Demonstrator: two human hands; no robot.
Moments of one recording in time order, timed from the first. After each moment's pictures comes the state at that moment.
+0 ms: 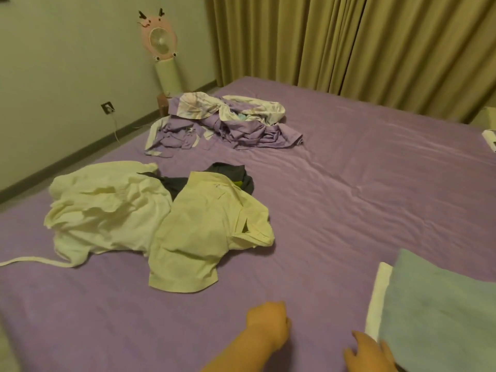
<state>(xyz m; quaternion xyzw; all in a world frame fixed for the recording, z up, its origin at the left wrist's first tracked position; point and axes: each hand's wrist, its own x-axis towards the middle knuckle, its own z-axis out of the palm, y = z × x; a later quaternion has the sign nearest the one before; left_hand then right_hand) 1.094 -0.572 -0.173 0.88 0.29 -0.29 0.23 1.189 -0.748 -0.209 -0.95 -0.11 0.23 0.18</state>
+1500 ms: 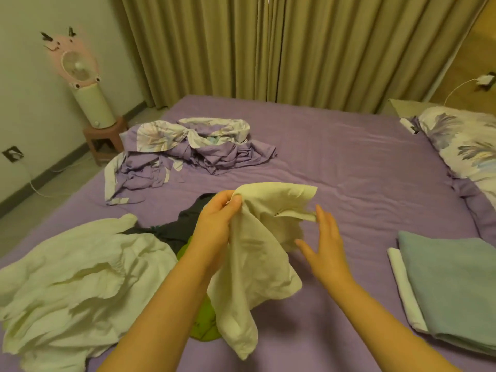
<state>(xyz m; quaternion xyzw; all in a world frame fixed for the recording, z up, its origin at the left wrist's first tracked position) 1.070 -0.294 0.009 0.64 0.22 0.16 0.72 1.167 -0.482 -0.089 -0.89 -0.19 0.01 0.41</state>
